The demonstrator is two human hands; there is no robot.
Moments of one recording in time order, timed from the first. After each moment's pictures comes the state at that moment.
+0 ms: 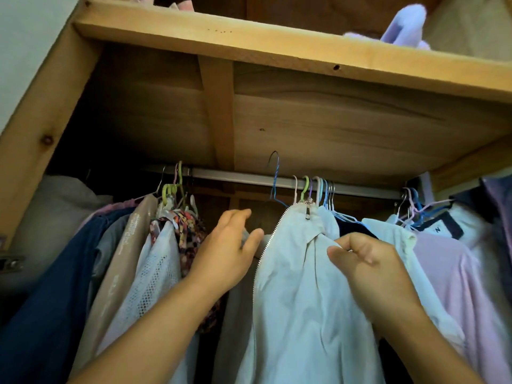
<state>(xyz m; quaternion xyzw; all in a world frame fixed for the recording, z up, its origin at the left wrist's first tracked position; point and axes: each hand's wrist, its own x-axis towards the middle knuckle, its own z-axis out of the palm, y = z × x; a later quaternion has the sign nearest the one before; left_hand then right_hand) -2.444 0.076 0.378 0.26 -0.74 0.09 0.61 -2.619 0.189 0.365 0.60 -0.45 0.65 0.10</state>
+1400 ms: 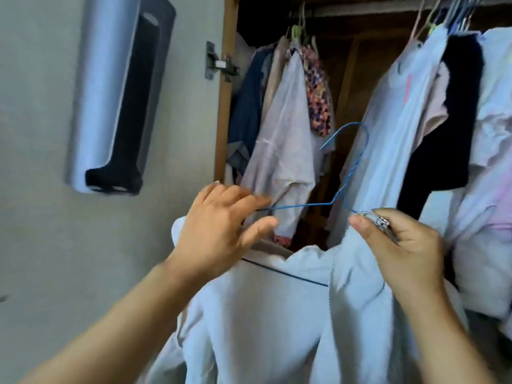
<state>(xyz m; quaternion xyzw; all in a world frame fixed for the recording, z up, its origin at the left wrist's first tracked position) -2.333 0.407 0.124 0.47 -0.73 0.26 0.41 -2.581 0.375 0.126 0.69 -0.33 0.64 -0.09</state>
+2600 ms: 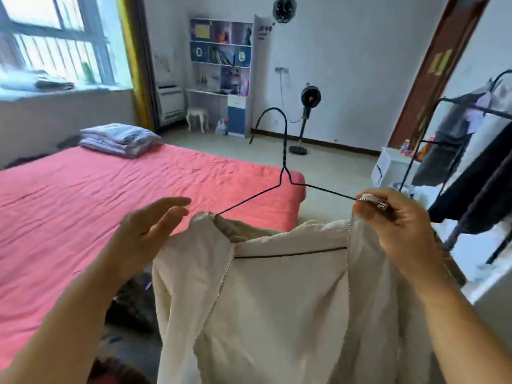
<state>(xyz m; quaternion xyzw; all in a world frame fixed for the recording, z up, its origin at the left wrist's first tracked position) -2.199 1.018 0.009 0.84 -0.12 0.22 0.49 -2.167 0.656 0.040 0.79 0.23 0.31 -0.49</state>
